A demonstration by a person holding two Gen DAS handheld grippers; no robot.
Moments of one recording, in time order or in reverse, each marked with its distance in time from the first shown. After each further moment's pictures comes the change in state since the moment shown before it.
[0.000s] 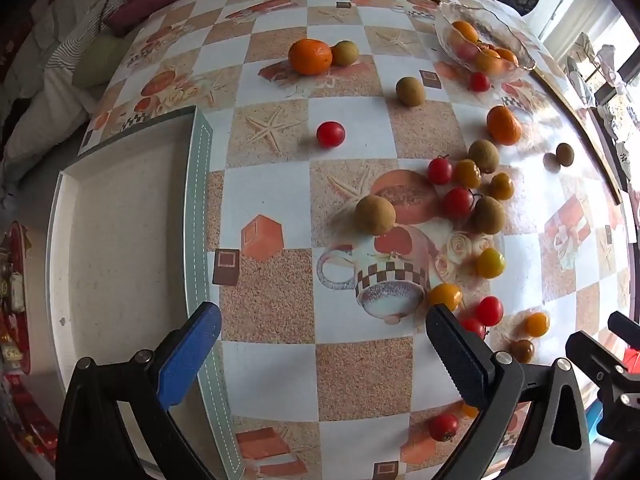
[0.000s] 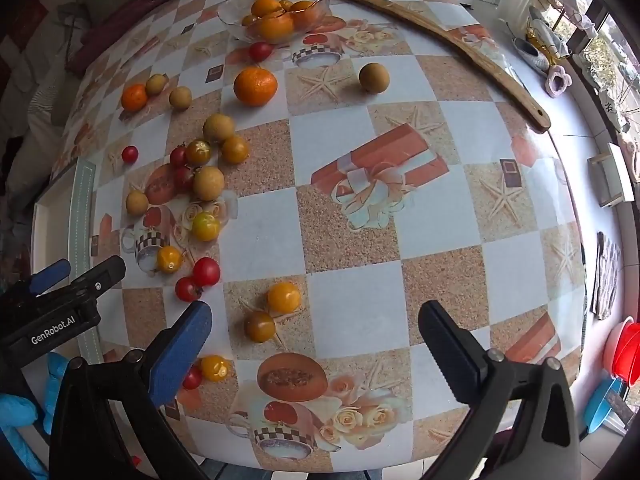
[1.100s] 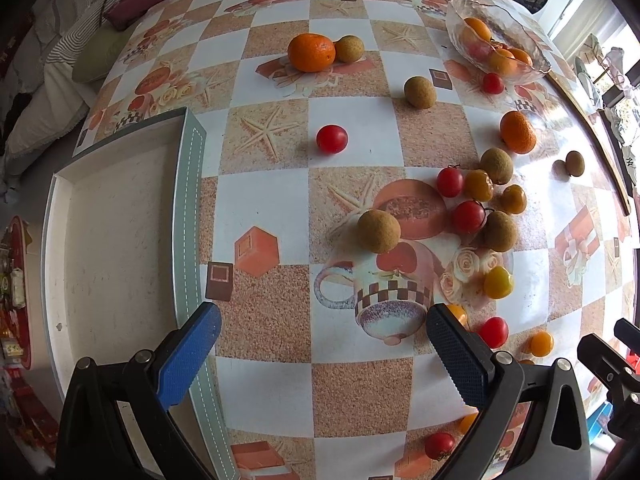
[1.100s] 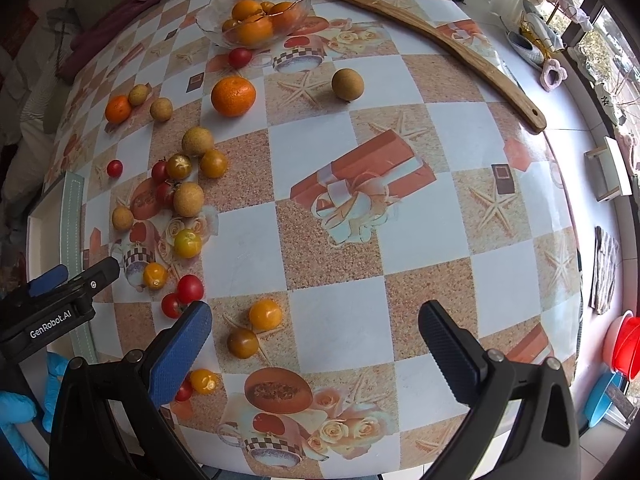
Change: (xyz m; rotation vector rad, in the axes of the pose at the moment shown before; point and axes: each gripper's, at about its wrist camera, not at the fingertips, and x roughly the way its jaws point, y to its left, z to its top) left arm 0.019 -0.010 0.011 -0.043 0.021 -0.038; right arm 0.004 -0.015 0.011 0.017 0.008 -0.009
